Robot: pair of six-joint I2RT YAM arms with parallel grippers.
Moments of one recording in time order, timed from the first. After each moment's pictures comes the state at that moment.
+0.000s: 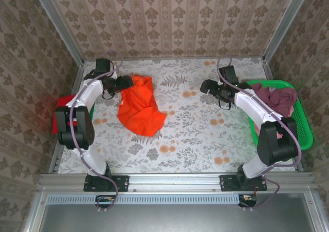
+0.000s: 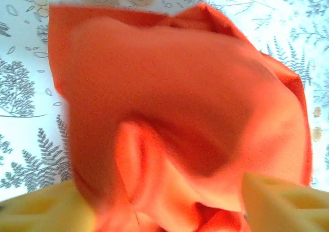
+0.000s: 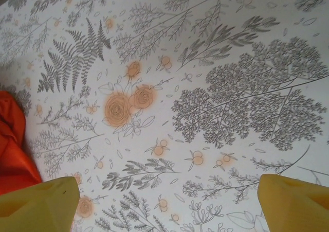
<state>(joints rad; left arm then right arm) -0.11 1.77 1.40 -0.62 0.32 -0.38 0.19 1.57 1.17 -0.50 -0.06 0.58</state>
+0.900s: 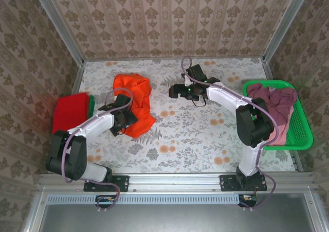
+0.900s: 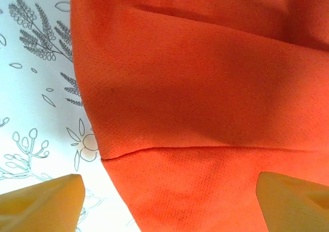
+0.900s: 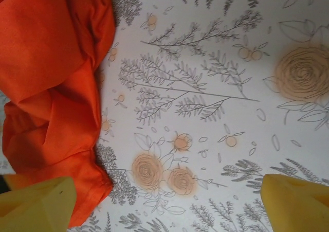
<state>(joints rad) -0.38 1.42 0.79 -0.65 -0.11 -0.97 0.43 1.88 1.43 -0.47 -0.28 0.47</state>
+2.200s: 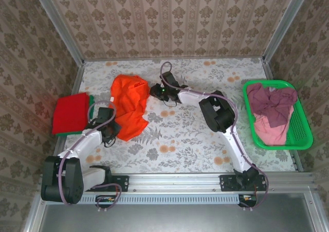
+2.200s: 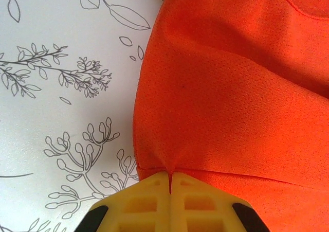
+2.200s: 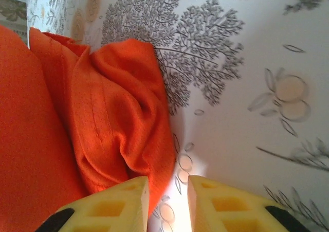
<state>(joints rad) -0.16 1.15 0.51 -0.47 -0.07 -0.95 0.58 2.44 1.81 -0.05 -0.29 0.93</state>
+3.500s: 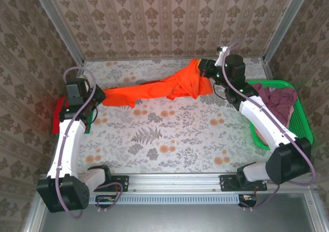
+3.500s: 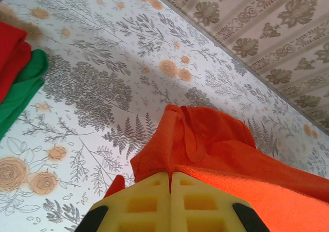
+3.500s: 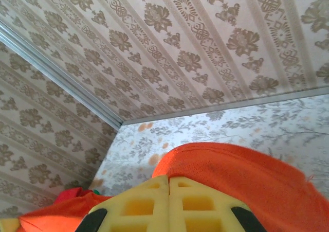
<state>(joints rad) 0.03 1.07 1.00 -0.55 0.17 -0.58 0.28 1.36 1.19 -0.03 -0.19 0.55</state>
